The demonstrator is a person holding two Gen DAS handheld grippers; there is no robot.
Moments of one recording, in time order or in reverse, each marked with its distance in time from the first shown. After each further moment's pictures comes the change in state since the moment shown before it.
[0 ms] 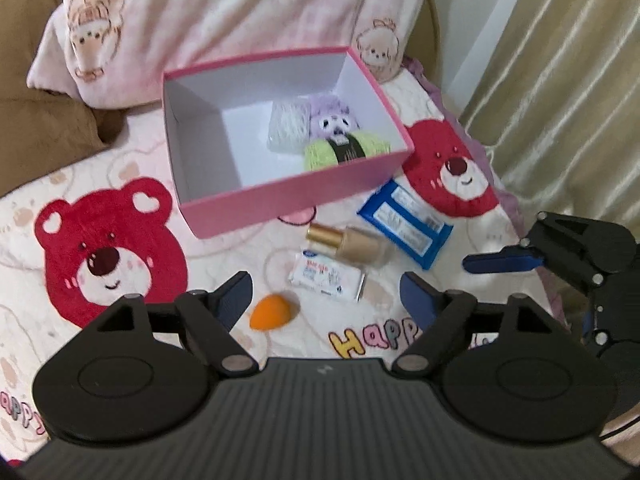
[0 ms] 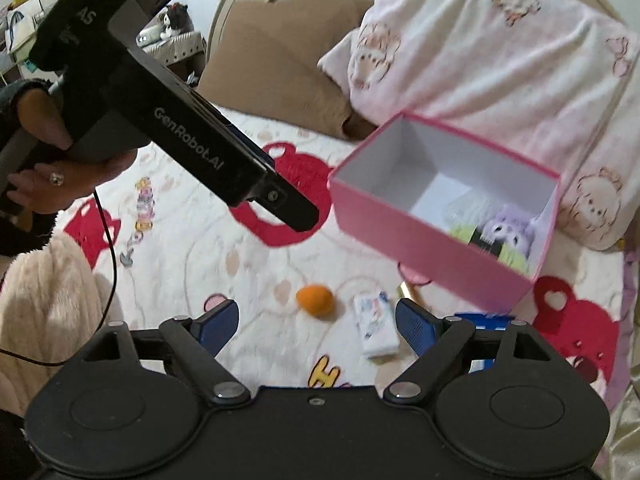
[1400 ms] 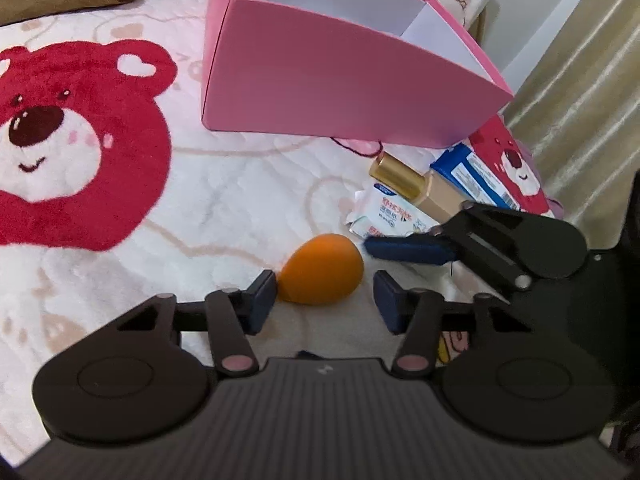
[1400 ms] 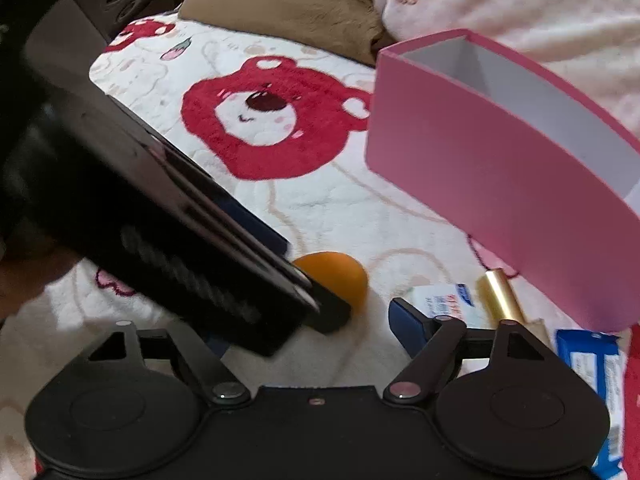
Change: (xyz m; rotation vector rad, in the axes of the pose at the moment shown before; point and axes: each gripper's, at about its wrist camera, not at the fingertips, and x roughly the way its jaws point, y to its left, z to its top) left arm 0.153 0.085 -0.107 -0.192 -0.134 -0.129; right arm 0.200 0.036 -0.033 -0.130 0.040 -0.174
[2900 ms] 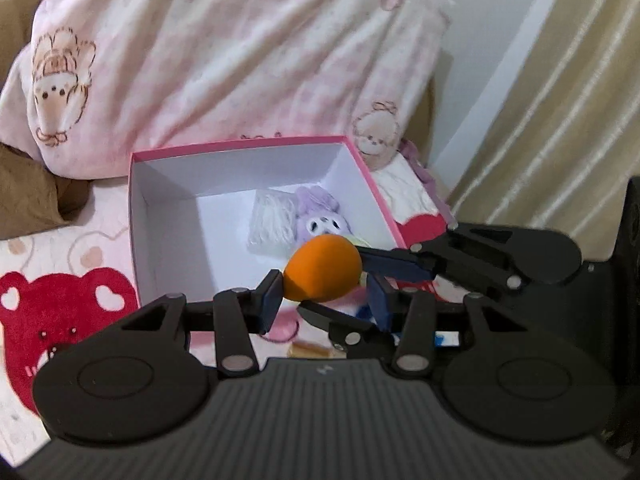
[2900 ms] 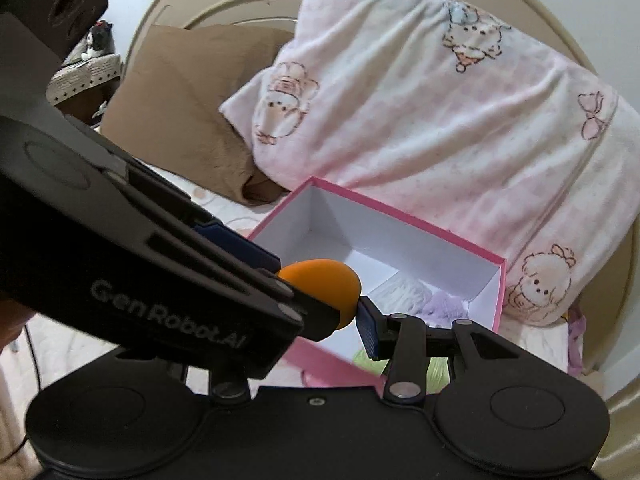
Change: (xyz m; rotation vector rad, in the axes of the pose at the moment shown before) left arm -0.066 -0.098 0.194 0.129 -0.028 0.029; right arm -0.116 -0.125 0.116 0.193 -0.142 -0.147
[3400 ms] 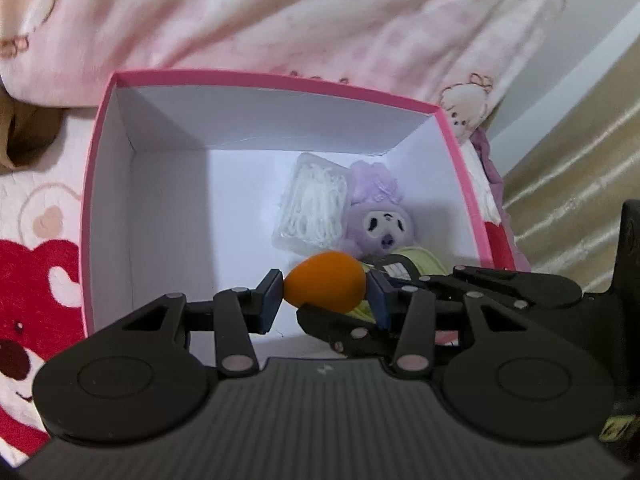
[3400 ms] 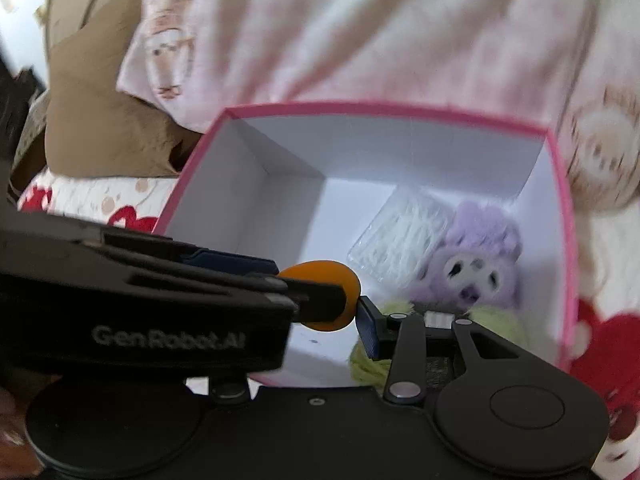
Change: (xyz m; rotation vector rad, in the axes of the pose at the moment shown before) left arm 0.126 0.067 0.014 -0.199 0.142 -0.001; right arm 0.125 -0.072 -0.011 0.393 0.246 0.127
